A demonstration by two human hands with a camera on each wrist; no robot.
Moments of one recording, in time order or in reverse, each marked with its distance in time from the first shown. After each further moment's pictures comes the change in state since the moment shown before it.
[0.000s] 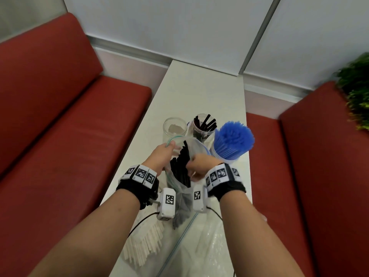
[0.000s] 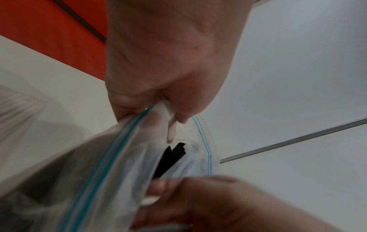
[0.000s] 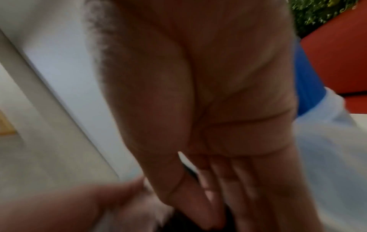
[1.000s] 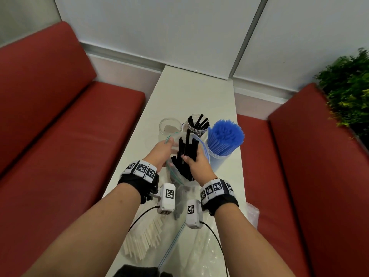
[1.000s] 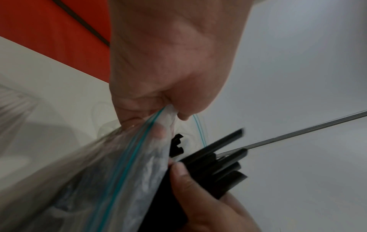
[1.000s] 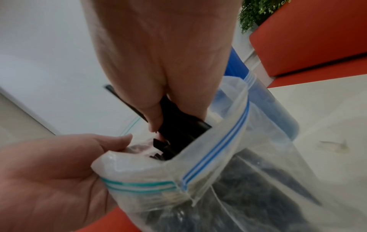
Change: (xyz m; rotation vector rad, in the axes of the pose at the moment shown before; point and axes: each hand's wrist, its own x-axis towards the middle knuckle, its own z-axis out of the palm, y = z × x) left_hand -0.027 0.012 0.008 -0.051 -0.037 0.012; right_hand -0.010 0.031 0.047 0.491 0.506 -0.378
